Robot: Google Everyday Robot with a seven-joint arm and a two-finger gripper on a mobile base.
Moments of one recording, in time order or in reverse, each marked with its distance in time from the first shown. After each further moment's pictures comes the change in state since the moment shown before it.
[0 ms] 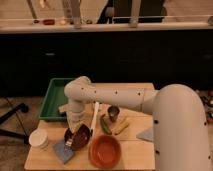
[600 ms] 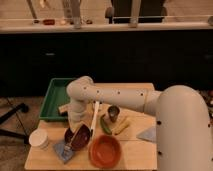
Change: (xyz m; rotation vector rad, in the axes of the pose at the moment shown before) arm 0.003 0.002 -0.002 0.012 -0.020 0.017
